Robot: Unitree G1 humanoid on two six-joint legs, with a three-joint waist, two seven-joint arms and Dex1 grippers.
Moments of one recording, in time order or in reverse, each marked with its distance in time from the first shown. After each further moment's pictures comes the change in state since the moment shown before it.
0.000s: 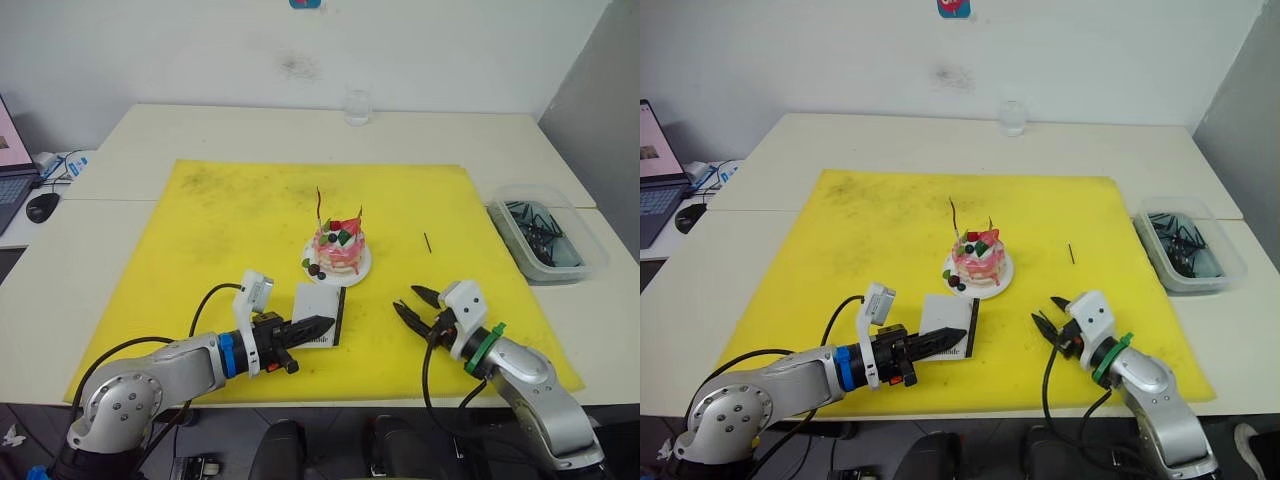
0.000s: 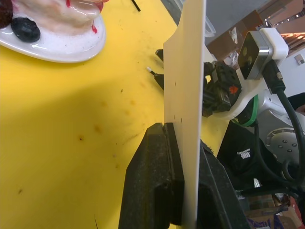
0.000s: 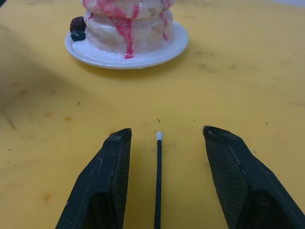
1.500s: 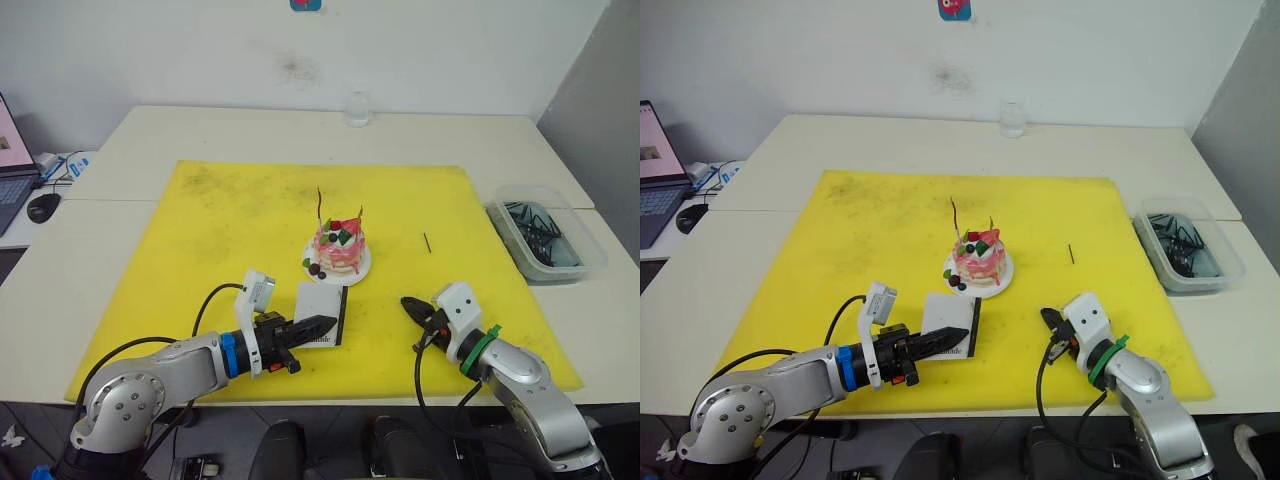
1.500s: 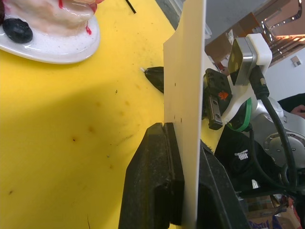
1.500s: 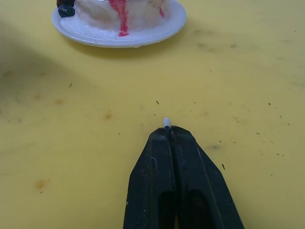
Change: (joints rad) left arm 0.000 -0.014 -0.005 0.000 0.001 0.001 0.002; right arm -0.007 0.016 0.012 -0.030 -0.053 0.109 -0.046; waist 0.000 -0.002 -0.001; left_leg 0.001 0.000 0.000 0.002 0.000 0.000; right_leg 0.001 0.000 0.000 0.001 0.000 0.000
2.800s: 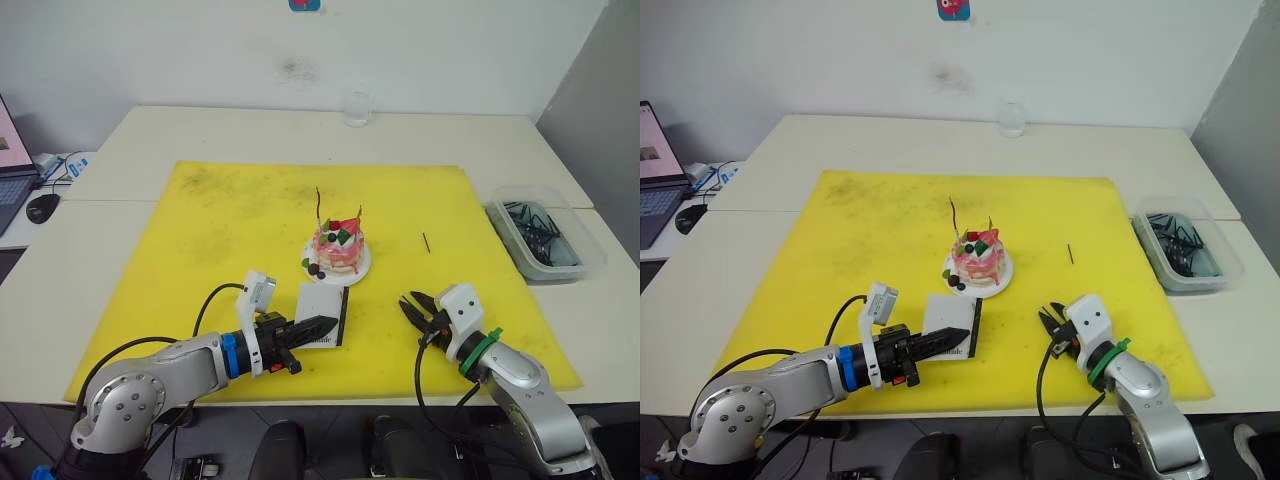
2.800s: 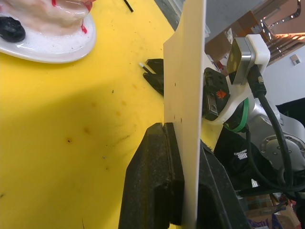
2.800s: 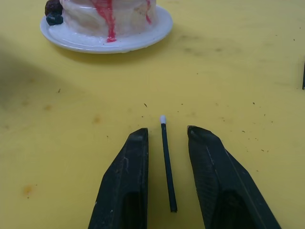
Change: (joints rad) left arm 0.000 0.000 -0.001 -0.005 0.000 0.002 0.003; right arm 0.020 0.030 -0.002 0.033 -0.009 -0.090 -0.023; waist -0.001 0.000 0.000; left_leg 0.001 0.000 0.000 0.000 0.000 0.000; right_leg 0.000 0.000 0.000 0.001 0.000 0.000
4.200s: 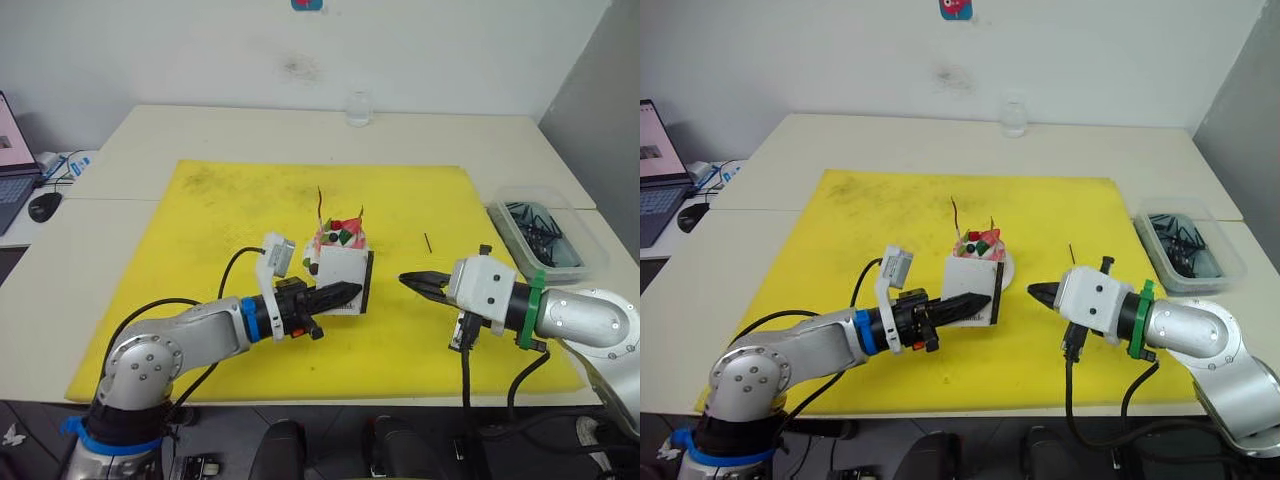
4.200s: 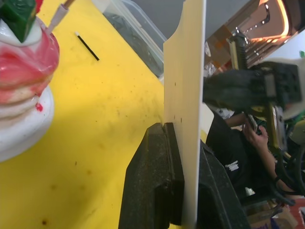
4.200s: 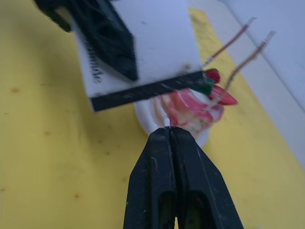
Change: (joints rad) left arm -0.240 -0.085 -0.054 0.080 -0.122 0.009 0.126; right arm -0.307 -0.487 -0.028 -0.382 0.120 0.157 0.365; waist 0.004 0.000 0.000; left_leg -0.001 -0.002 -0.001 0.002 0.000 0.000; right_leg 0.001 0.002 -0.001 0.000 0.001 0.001
